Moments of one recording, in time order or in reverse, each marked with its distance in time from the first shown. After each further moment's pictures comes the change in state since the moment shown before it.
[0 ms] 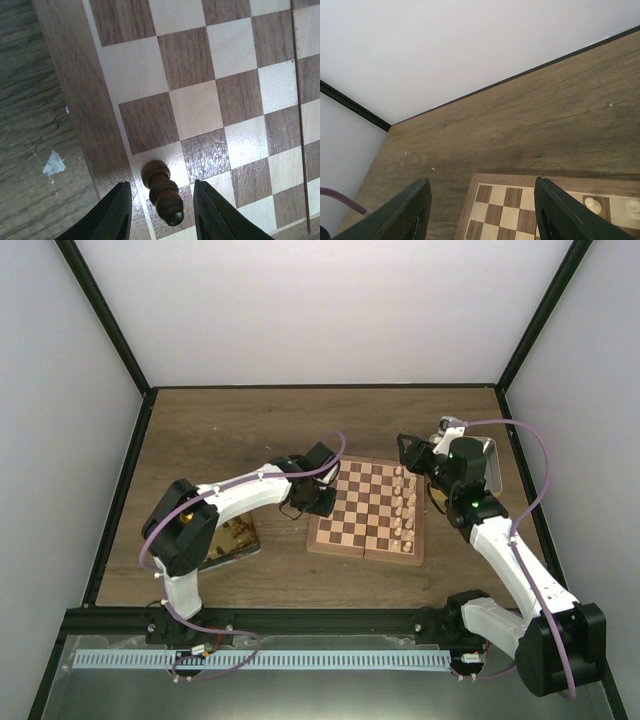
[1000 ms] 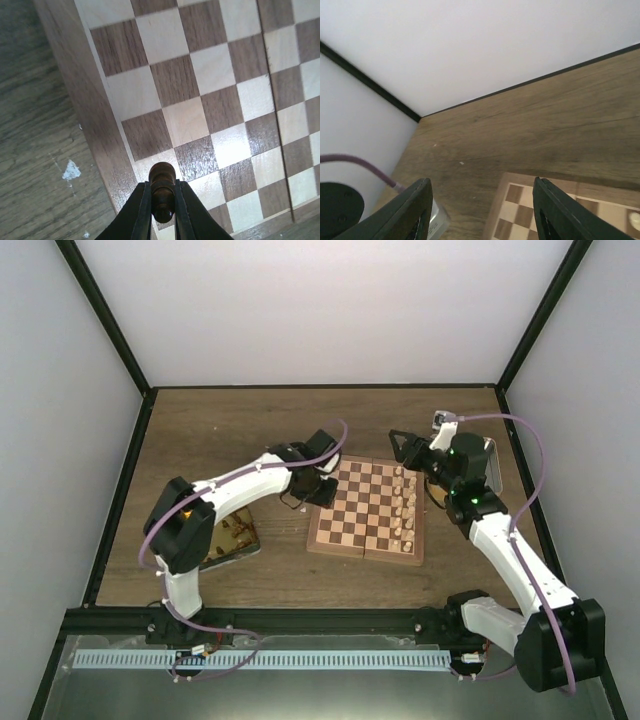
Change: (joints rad) left arm 0.028 -0.001 0.123 -0.103 0.008 0.077; right arm 0.000 0.026 0.027 0.063 -0.165 0.014
